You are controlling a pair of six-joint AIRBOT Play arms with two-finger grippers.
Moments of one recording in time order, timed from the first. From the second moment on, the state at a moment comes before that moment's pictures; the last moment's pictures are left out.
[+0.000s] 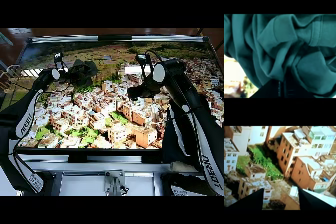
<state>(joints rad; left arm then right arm) -0.13 -1.94 1.73 1.33 -0.66 -1.69 0.40 -1.43 1.51 -1.48 1.31 1.67</state>
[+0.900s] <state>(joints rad) -0.46 -1.10 1.65 1.26 -1.01 -1.59 0.20 -1.06 1.80 -1.64 1.35 1.69</state>
